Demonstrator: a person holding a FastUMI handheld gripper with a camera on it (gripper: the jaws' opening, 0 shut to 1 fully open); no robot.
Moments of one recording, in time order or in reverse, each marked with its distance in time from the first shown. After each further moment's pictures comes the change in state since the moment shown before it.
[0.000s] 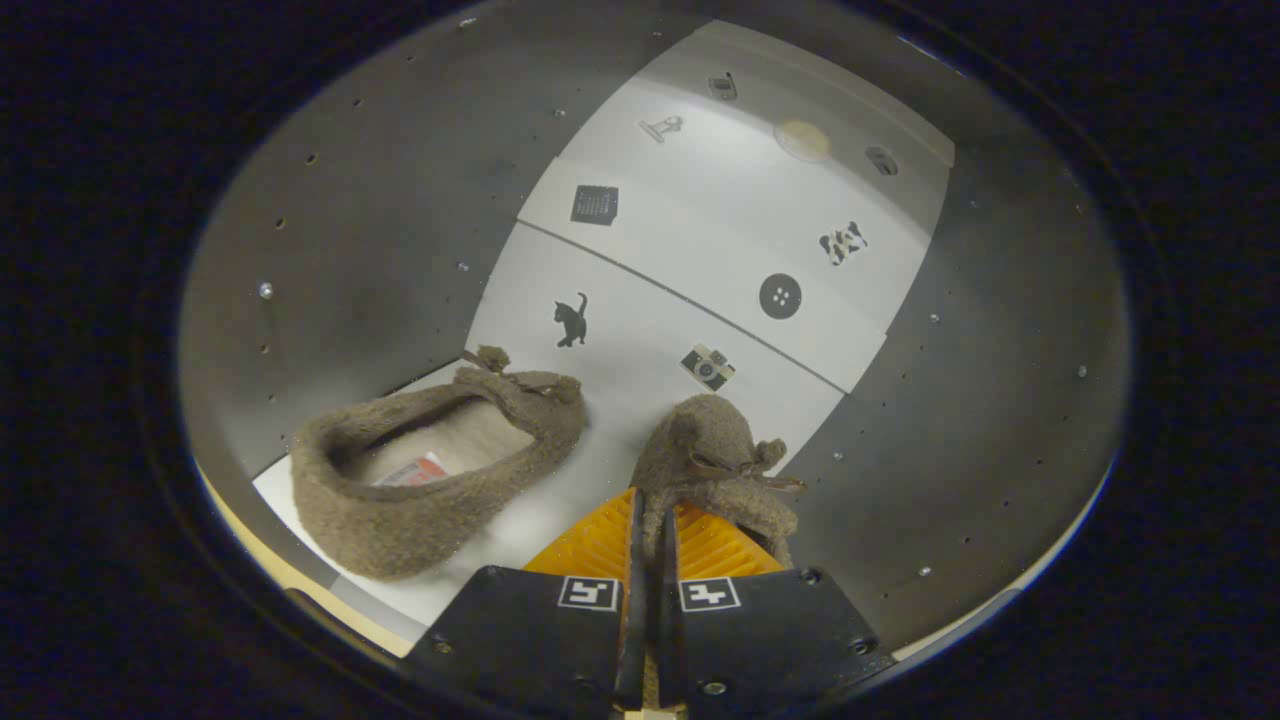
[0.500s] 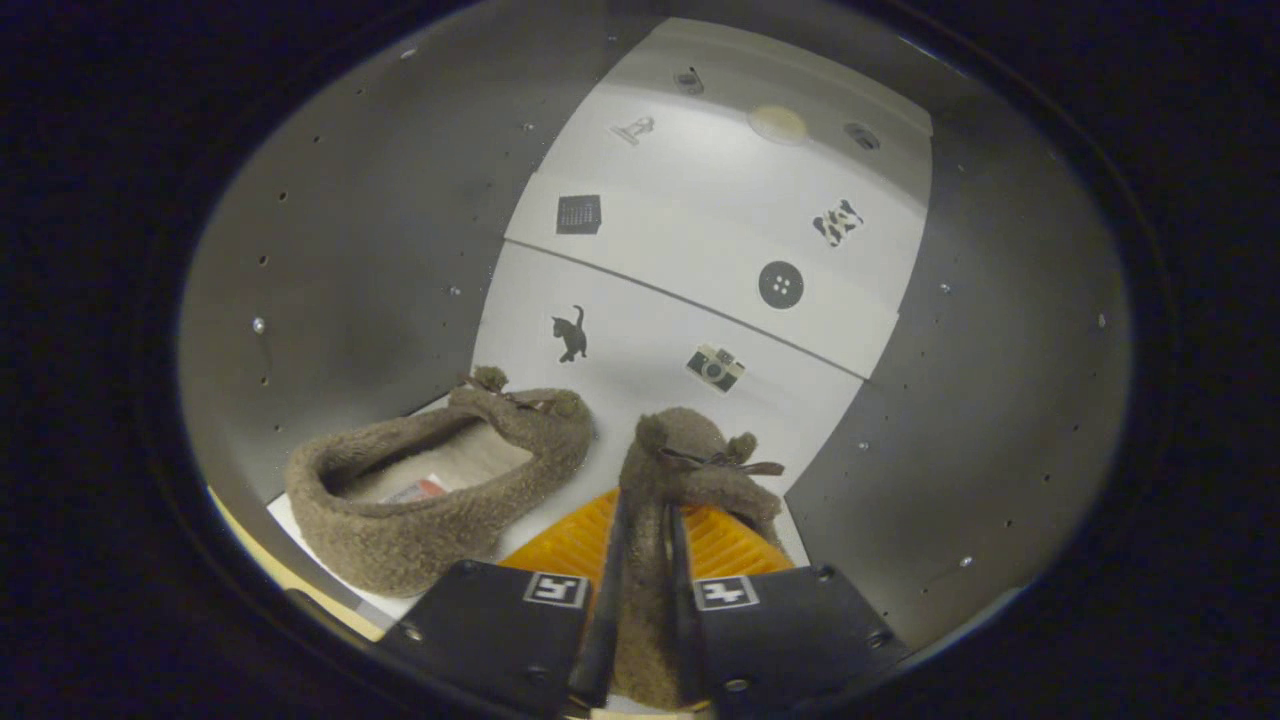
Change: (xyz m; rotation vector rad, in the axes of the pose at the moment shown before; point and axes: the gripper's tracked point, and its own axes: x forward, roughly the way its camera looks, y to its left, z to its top) arm -0.001 0.006 -0.002 0.101 -0.007 0.075
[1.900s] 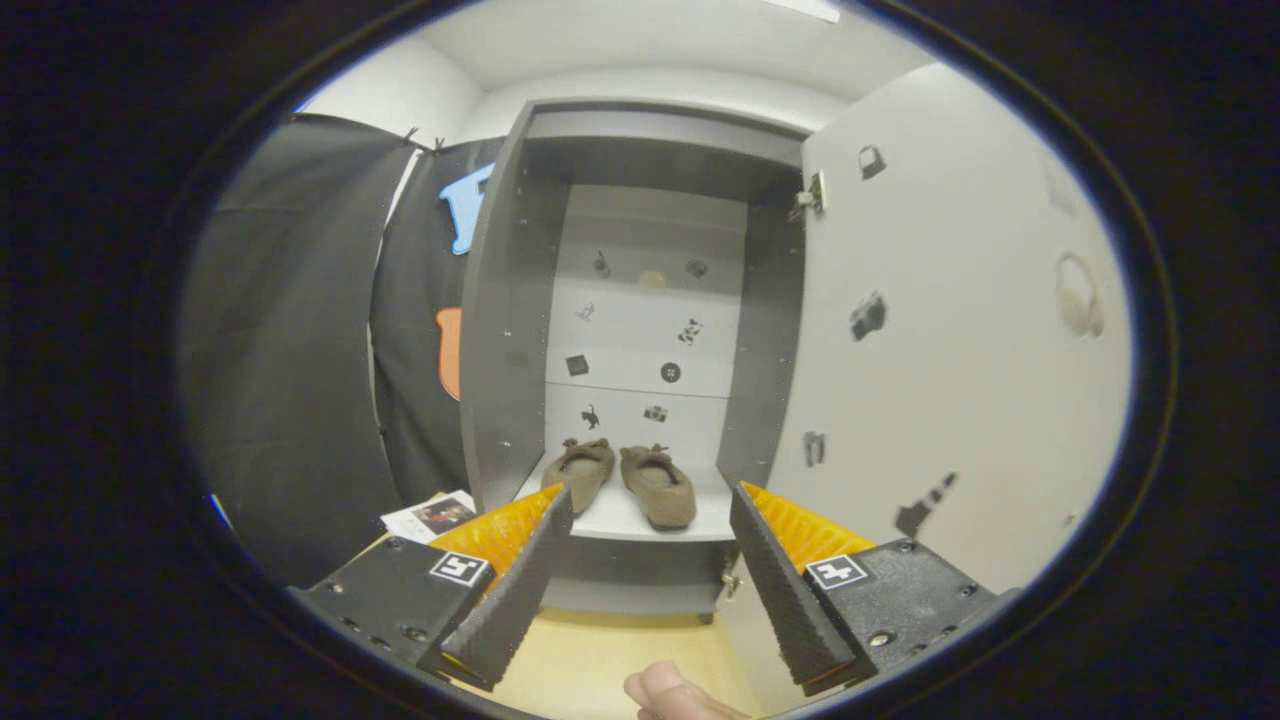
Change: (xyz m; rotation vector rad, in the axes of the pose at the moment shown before) arm -0.393 -0.009 0.034 0.290 -0.178 -0.091
